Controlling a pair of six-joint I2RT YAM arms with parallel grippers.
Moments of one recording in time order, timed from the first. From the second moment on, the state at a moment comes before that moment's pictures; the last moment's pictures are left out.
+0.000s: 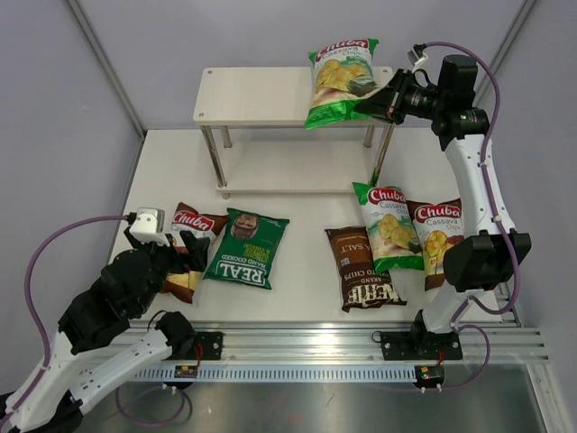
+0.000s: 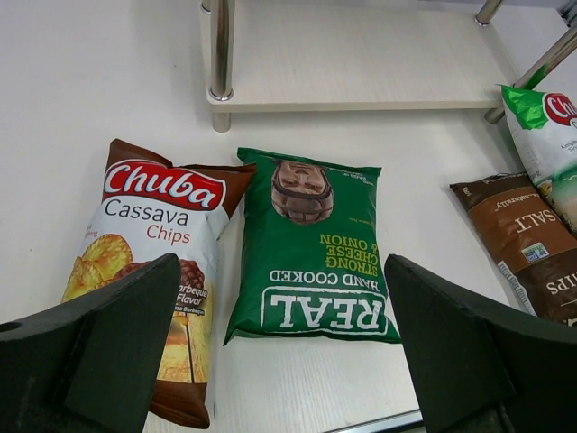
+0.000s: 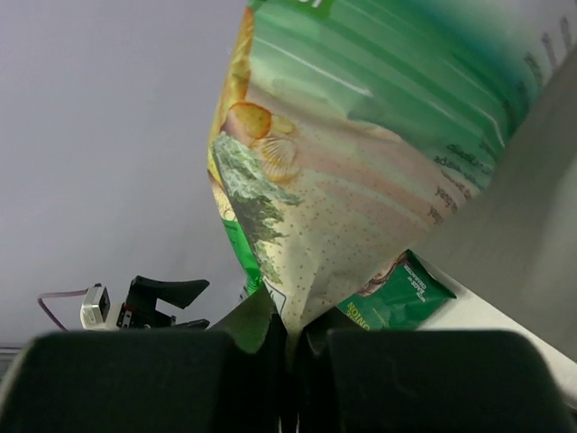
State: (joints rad) left arm -0.81 0.38 0.91 -0.84 -0.55 -0.36; right arm 0.07 1.74 1.97 -0.48 -0.93 0.73
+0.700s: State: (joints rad) left arm -0.81 0.37 0.89 -0.84 -0.53 -0.36; right arm -0.04 1.67 1.80 -0.49 -0.85 0.76
